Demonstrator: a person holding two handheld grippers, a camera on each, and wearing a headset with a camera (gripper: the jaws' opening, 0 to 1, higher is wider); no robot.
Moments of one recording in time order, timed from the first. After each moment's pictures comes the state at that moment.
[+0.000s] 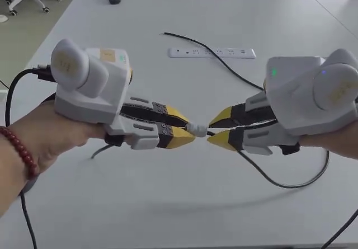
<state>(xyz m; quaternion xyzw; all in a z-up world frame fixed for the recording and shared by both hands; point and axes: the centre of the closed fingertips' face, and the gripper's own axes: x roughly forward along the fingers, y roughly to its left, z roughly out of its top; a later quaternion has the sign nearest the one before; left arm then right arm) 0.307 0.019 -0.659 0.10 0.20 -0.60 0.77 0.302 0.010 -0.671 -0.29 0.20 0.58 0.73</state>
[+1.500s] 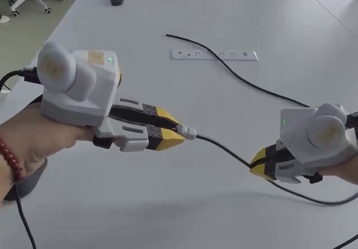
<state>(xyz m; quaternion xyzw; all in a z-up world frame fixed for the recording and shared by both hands) 0.313 0.040 -0.663 0.11 0.20 -0.58 0.78 0.315 -0.089 -0.782 -0.34 0.34 0.52 0.70</state>
